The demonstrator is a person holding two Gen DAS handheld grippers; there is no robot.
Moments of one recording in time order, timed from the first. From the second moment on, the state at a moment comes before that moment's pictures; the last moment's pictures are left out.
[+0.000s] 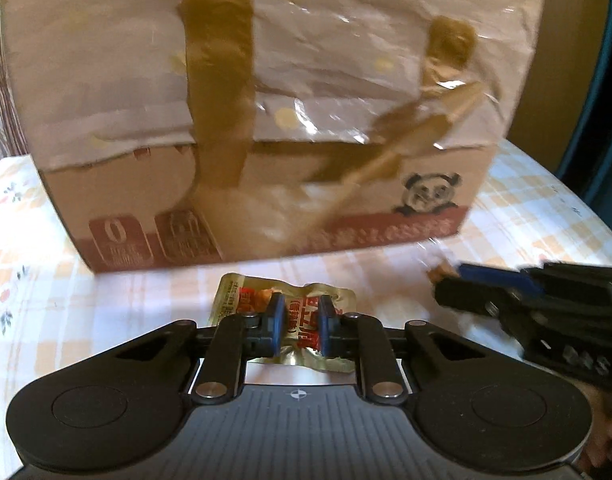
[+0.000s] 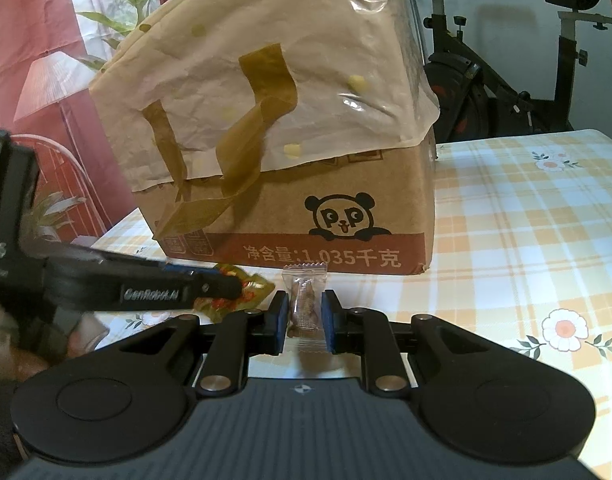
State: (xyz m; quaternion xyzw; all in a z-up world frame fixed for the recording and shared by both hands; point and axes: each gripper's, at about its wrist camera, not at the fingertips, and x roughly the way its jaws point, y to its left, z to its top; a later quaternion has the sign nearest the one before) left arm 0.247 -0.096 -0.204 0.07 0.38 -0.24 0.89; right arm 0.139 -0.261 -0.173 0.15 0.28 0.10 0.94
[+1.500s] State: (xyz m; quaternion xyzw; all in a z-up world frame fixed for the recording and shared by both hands) left arm 0.225 -0.032 -0.201 -0.02 0.43 -0.20 0.88; right arm 0.138 -0.261 -0.173 0.14 0.28 0.11 0.94
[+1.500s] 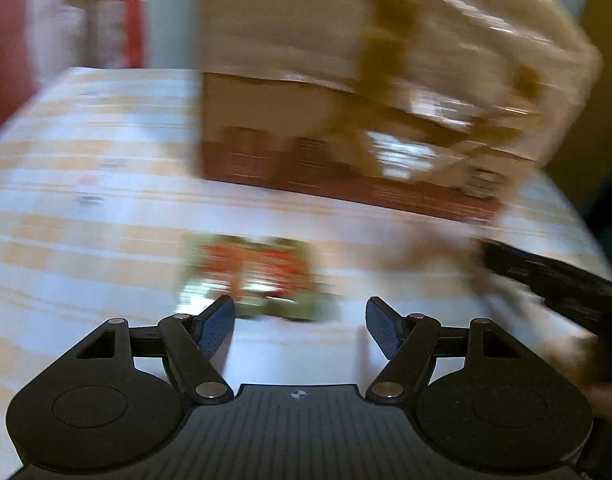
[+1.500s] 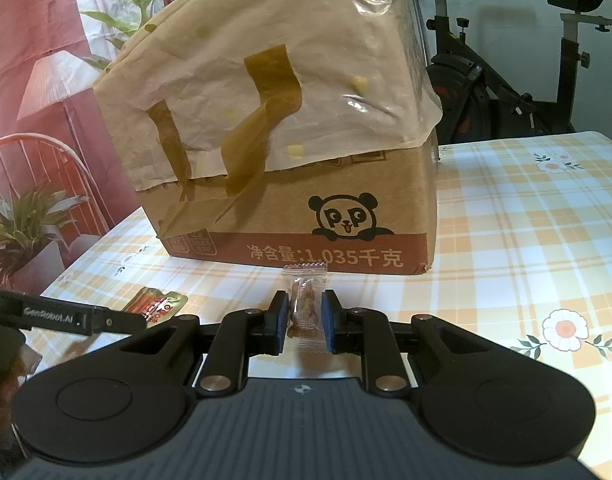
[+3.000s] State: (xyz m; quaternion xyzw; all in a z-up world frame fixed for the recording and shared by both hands) left arm 0.253 -0.047 -0.201 0.09 0.39 -0.23 0.88; right arm 0.141 -0.262 -0.174 0.14 0.29 0.11 0.94
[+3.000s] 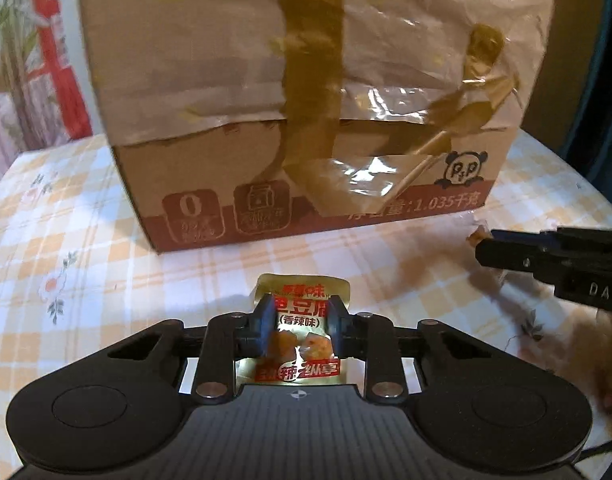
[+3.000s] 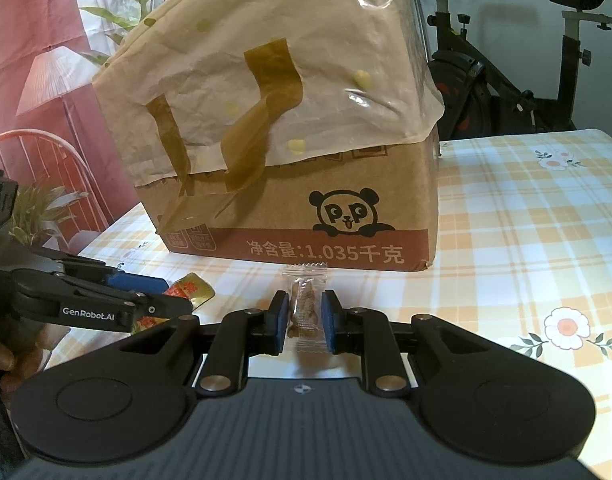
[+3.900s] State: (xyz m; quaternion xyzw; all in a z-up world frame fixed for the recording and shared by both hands) left arm 0.237 -0.027 -0.203 0.08 0.39 -0.22 0.89; right arm 0.141 -0.261 -0.175 0.14 0.29 0.11 0.94
